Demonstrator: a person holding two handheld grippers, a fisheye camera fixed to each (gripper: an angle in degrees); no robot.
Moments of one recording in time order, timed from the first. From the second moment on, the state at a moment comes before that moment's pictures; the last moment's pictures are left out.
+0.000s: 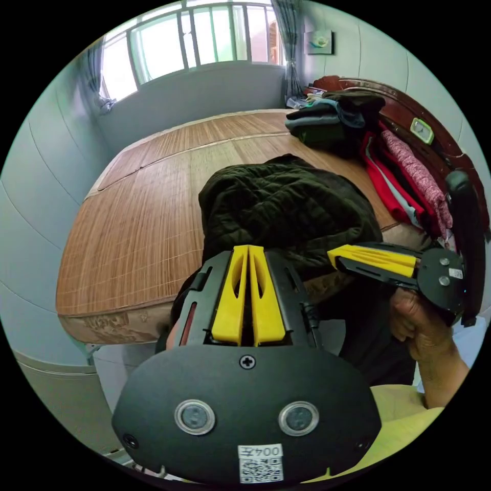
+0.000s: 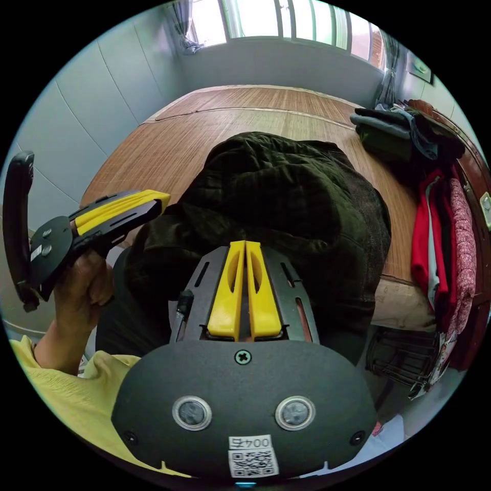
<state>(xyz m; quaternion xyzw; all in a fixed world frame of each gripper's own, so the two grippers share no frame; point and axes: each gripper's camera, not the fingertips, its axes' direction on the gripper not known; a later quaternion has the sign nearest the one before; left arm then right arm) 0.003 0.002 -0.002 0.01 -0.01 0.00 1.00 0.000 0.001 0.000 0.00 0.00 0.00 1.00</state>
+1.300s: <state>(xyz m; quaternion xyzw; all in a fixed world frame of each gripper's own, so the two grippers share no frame) -0.003 0.009 0.025 -0.04 0.03 -0.06 1.00 -0.008 0.038 -0.012 0.02 0.03 0.00 1.00</state>
